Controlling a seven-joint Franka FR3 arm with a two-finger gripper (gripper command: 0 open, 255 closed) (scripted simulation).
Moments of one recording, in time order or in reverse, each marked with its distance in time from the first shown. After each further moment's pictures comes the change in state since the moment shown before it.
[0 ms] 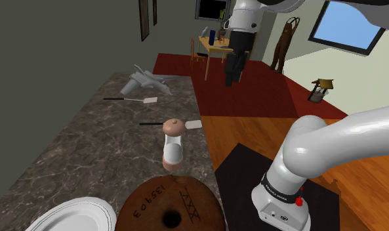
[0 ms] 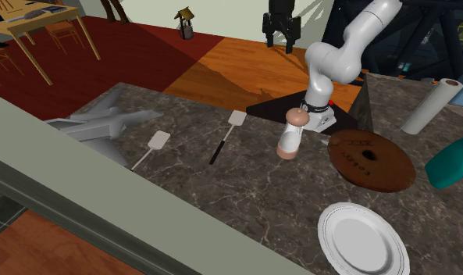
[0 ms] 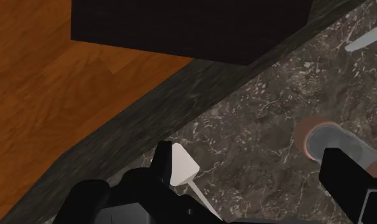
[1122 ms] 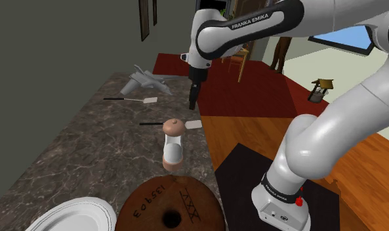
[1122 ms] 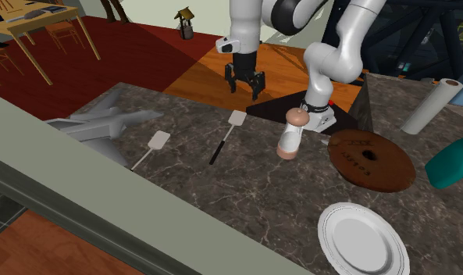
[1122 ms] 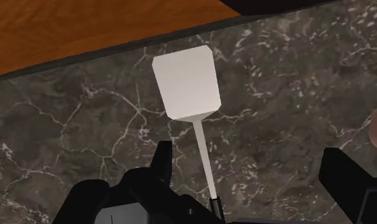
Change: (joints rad) arm 0.120 0.400 -0.028 -0.071 -0.037 0.539 -0.325
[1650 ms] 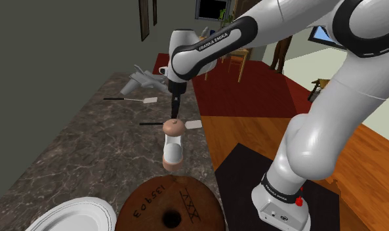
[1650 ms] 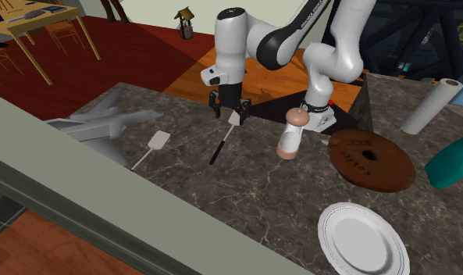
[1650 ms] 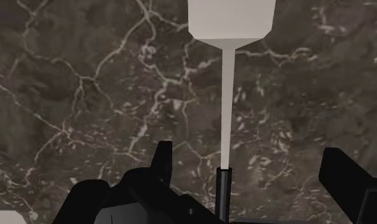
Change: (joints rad) arm 0.061 0.275 0.014 0.086 0.011 0.232 -0.151
